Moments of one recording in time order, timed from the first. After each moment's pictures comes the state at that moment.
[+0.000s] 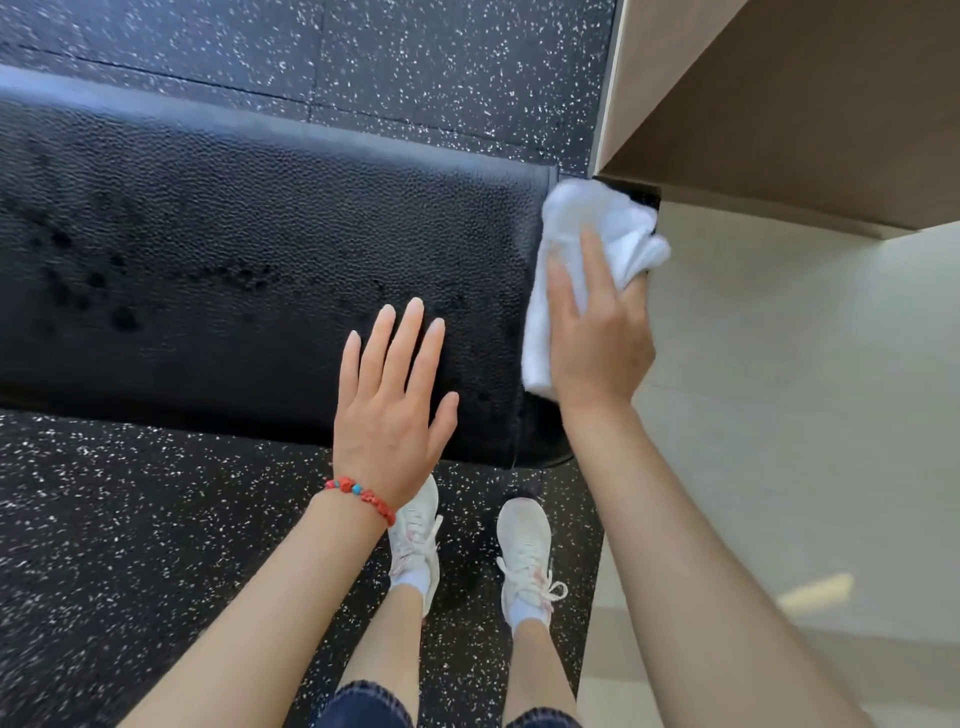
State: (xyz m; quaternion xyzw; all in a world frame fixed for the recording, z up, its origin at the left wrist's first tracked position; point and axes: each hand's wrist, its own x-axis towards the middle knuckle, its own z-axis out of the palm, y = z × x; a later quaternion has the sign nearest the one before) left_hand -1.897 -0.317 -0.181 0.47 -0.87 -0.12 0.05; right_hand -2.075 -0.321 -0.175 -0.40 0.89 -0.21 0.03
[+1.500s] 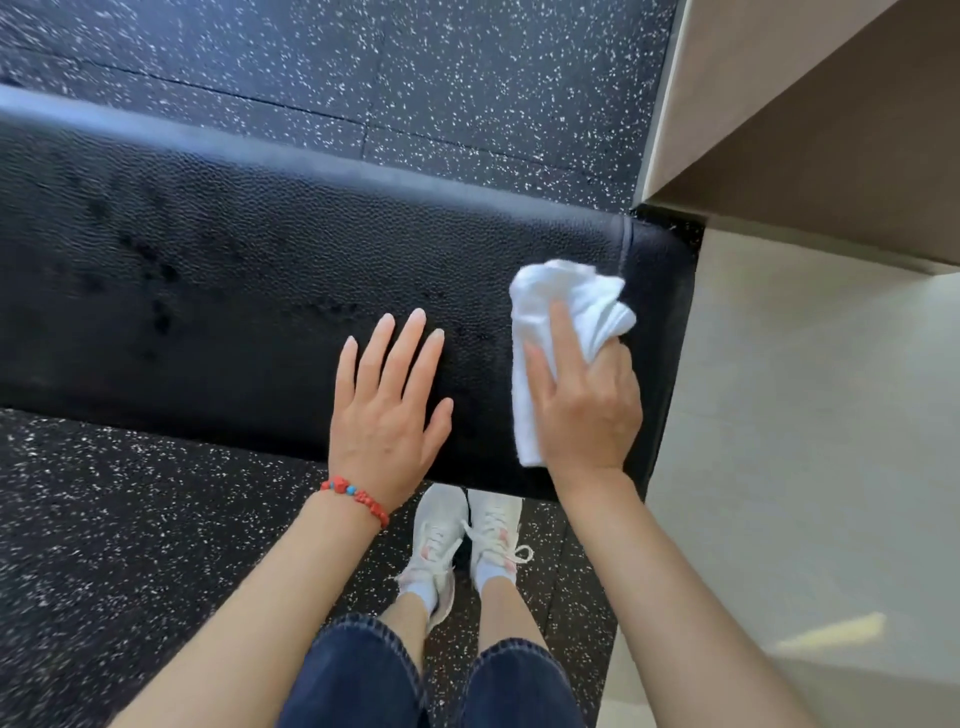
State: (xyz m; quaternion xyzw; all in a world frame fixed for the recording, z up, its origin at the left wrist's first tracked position) left_hand -1.850 -0.362 -0.177 0.48 -0.87 -0.10 0.04; right_hand -2.021 -0.330 -0.177 -0.55 0.82 -0.12 -0.09
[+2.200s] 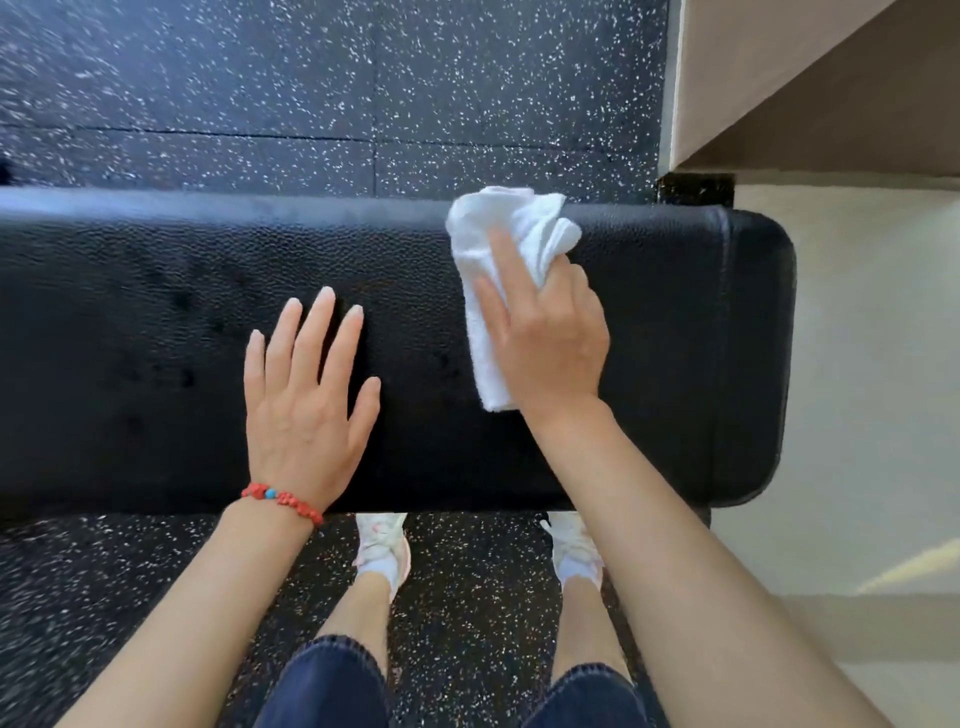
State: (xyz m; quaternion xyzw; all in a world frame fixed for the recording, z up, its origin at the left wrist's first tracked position) left_hand -1.736 -0.471 -0.168 0.47 -0.88 -0.09 0.02; right_hand -1.929 -0.442 -0.173 -0.54 0.83 -0.10 -0.10
